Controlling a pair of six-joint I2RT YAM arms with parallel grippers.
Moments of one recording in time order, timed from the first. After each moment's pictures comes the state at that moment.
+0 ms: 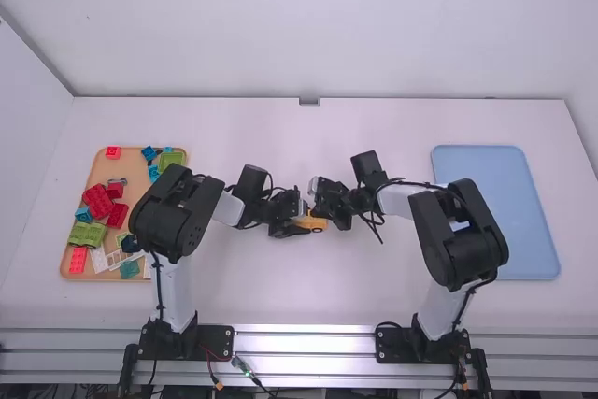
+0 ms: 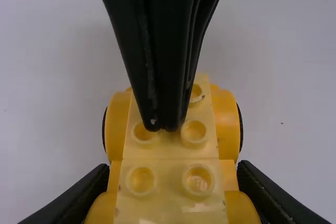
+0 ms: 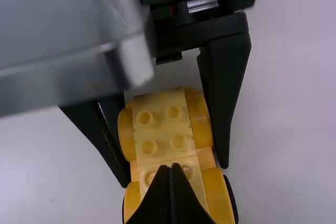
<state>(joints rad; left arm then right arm) -0.32 2.05 0.77 0.32 0.90 0.92 0.36 1.89 0.87 -0.14 -0.82 -0.89</state>
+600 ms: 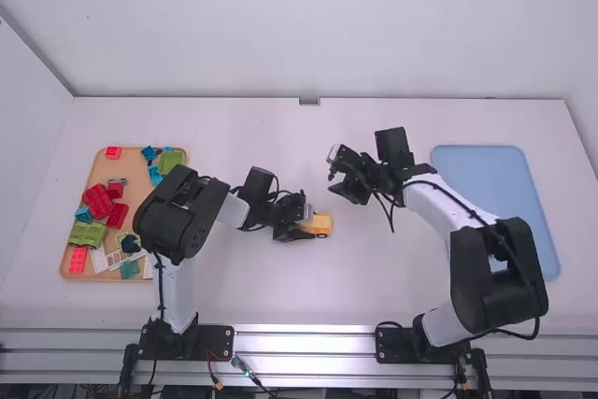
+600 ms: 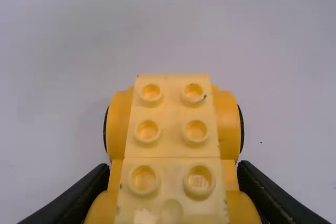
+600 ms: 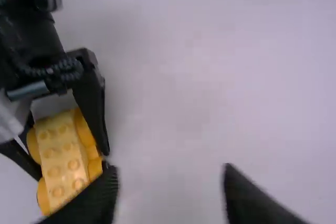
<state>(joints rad) -0.35 2.05 0.77 0.31 0.92 0.92 0.26 1.63 0.94 -0.29 -0.59 -0.79</state>
